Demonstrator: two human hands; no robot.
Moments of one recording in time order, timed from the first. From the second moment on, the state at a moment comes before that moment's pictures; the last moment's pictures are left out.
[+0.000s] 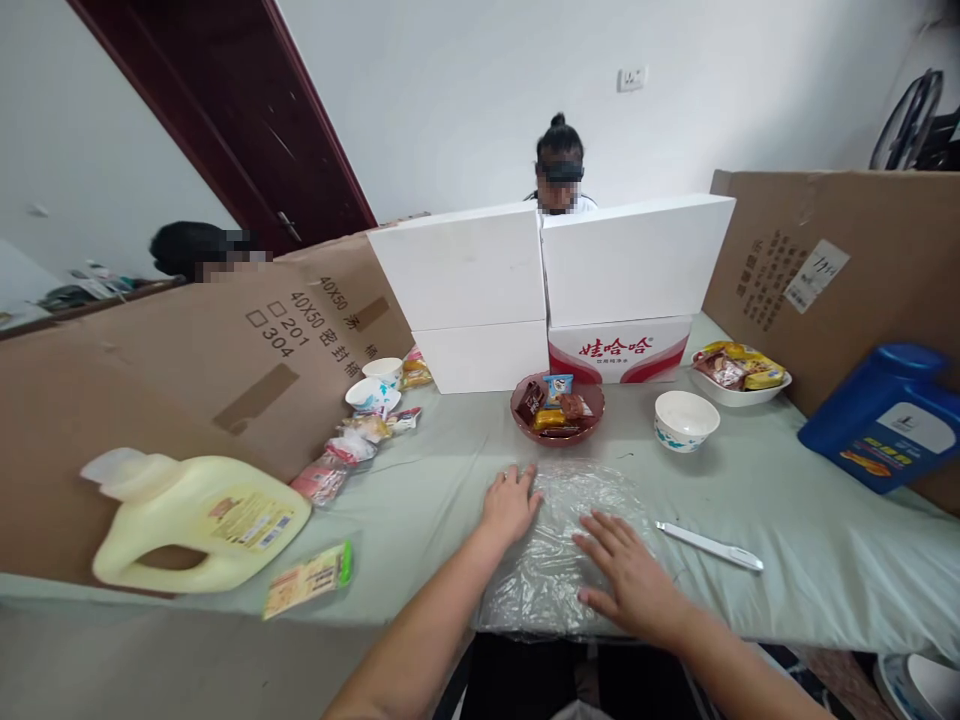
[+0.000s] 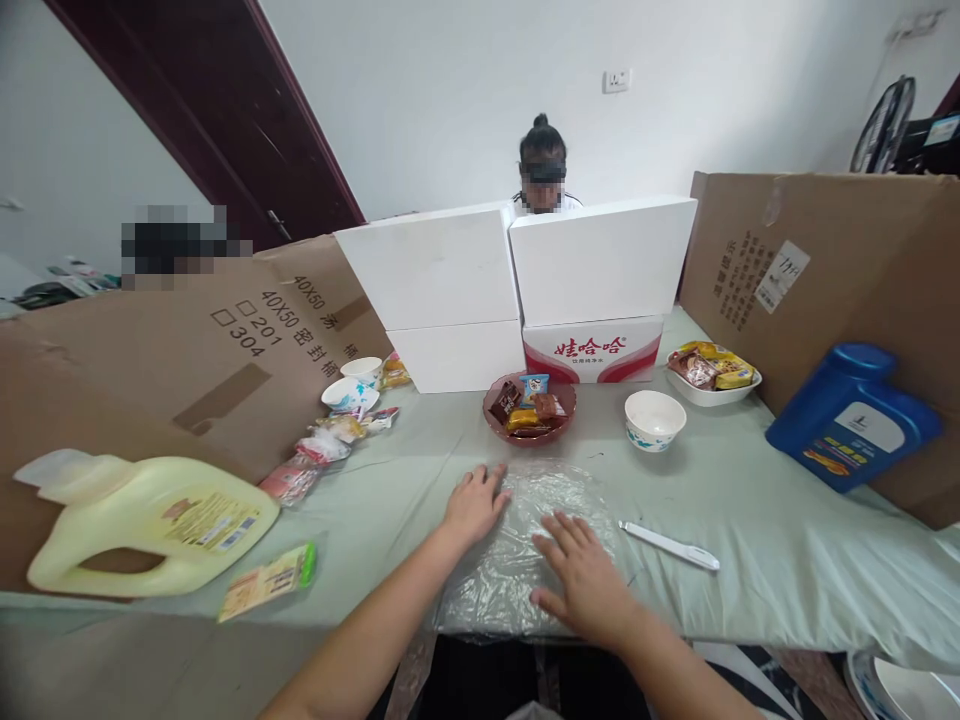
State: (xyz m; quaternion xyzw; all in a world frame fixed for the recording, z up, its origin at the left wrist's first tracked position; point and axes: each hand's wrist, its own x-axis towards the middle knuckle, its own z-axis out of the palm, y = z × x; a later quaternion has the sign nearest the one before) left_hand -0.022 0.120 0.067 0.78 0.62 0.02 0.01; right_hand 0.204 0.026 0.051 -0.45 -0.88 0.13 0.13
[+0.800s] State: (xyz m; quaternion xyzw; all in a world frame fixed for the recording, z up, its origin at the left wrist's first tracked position) left_hand -0.081 0.032 0.112 0.79 0.48 0.05 0.39; right_hand 0.254 -0.010 0.048 -0.54 -0.69 0.41 0.27
